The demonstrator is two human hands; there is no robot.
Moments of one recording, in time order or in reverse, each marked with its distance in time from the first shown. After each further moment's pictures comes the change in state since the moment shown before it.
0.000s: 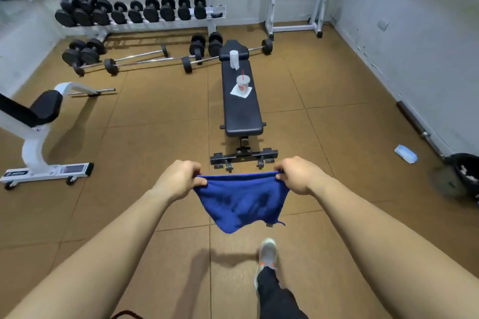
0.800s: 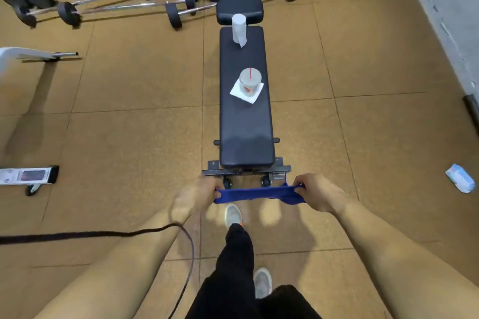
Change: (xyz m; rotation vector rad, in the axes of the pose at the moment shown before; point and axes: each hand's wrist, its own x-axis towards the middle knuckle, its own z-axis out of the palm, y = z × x) left_hand 0.539 -0.002 0.005 -0.030 -0.414 -0.084; right_hand 0.516 0.178 -0.084 0.135 -0.271 0.112
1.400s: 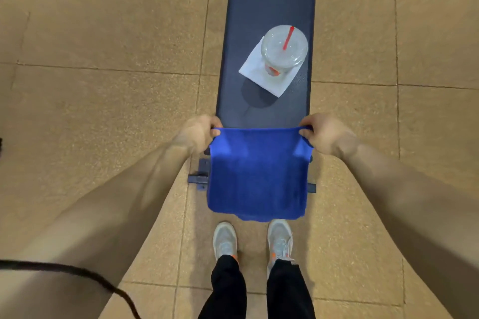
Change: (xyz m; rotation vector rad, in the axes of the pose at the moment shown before) left_hand 0.430 -0.113 -0.035 -0.156 0.179 -0.105; right_hand 0.463 0.031 -0.037 -0.010 0.007 -0.056
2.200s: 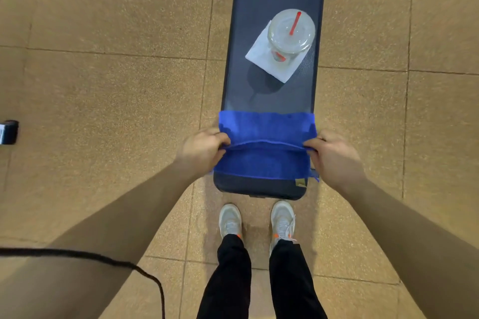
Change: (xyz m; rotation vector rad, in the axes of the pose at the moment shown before) left_hand -0.077 -0.003 0.030 0.202 0.110 0.191; right_hand -0.081 0.016 0.061 -0.083 0.383 -0.191
